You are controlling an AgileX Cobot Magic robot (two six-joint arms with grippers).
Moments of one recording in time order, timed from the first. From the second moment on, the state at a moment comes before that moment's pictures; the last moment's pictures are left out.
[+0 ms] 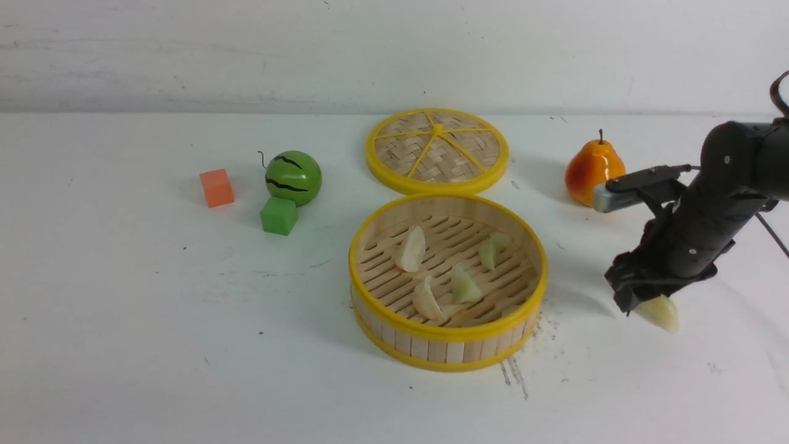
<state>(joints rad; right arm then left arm) 0.06 2.01 -1.40 0.09 0.75 -0.29 -0.47 0.50 -0.88 -0.08 1.16 -0.16</state>
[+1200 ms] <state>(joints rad) 0.45 2.19 -1.77 0.12 0.66 -0.01 -0.47 0.46 -0.85 -0.11 1.24 -0.13</state>
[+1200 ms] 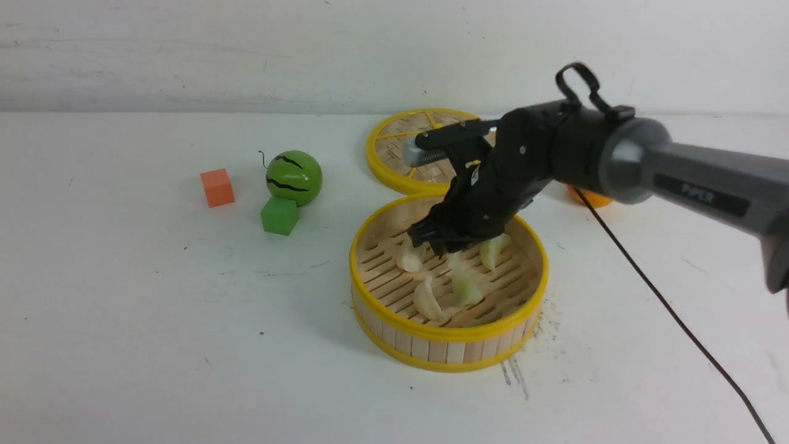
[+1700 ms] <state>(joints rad) 0.48 1.96 -1.81 0.07 0.83 0.11 -0.47 0.04 -0.57 -0.09 0.98 -0.23</state>
